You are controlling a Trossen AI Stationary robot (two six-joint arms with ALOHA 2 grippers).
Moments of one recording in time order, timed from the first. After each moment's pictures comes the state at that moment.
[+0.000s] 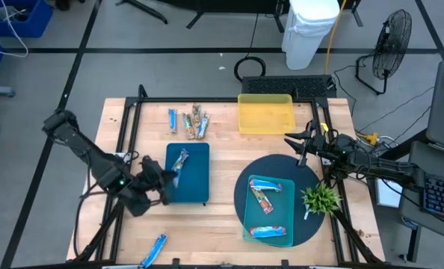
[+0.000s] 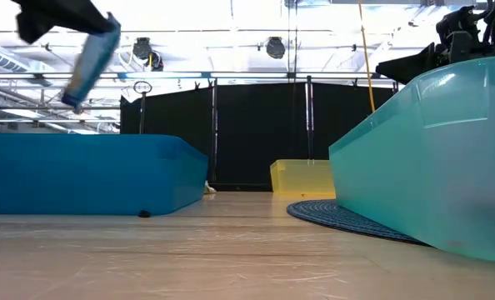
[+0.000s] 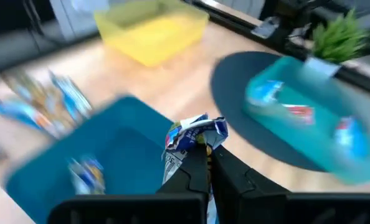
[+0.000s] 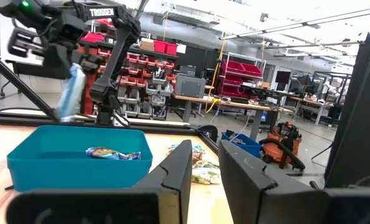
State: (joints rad) left arm -0.72 1.15 0.86 -0.68 -0.96 -1.11; right arm -0.29 0.16 0.02 0.30 0.00 -0.17
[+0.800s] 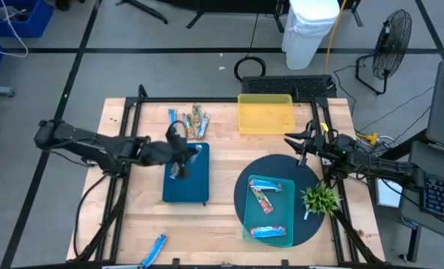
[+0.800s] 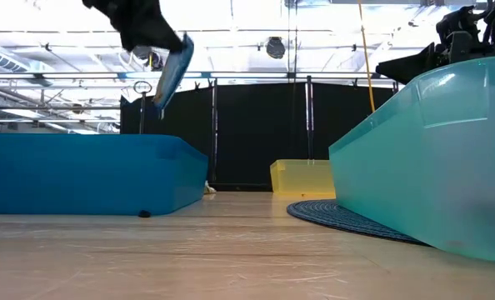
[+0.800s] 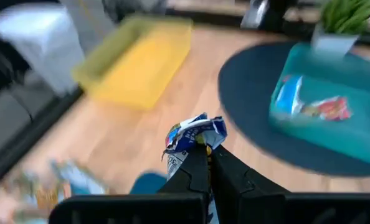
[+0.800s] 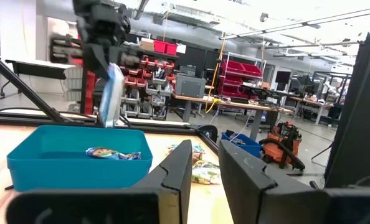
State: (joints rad) left arm -0.16 1.14 0.86 -0.30 -0.45 -0.26; right arm -0.29 0.16 0.02 0.30 0.00 -0.17
